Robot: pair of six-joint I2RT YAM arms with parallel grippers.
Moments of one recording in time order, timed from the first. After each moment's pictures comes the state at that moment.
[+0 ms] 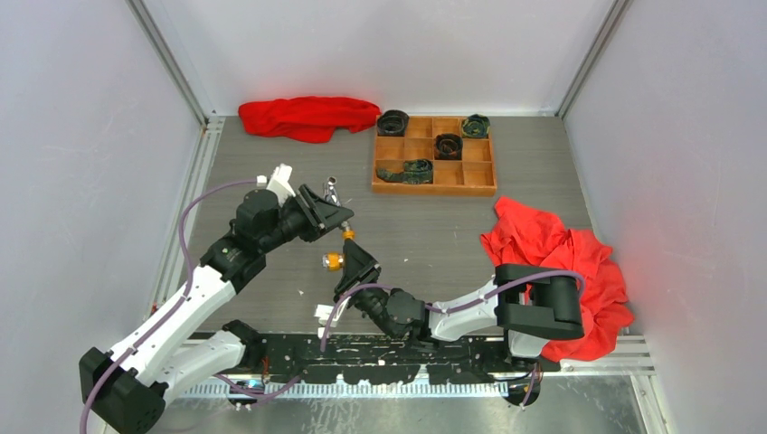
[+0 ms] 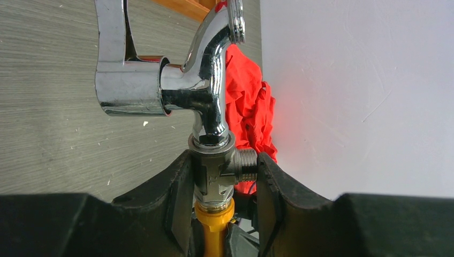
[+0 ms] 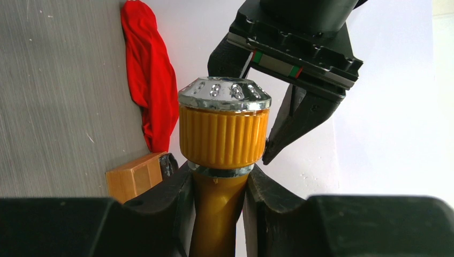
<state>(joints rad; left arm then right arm) -0.54 0.90 0.76 -0.17 0.23 -1.06 1.44 1.64 0.59 1.26 0.68 -1.59</state>
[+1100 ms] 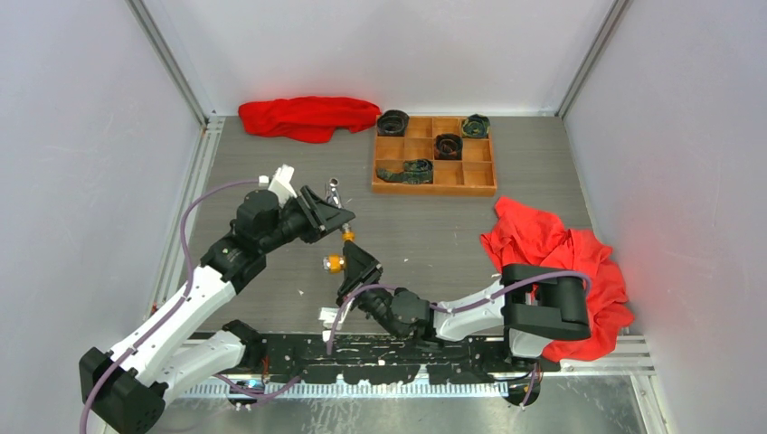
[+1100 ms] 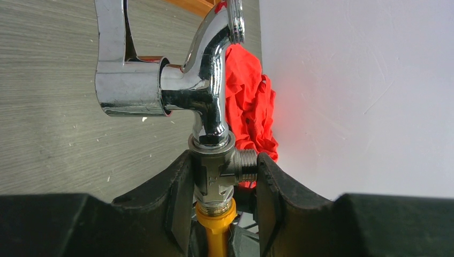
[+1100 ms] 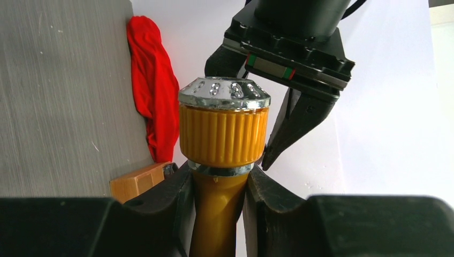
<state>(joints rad) -0.54 0.90 0.75 -0.17 0.25 -1.05 1.44 1.61 0.57 1.25 0.63 -1.57</state>
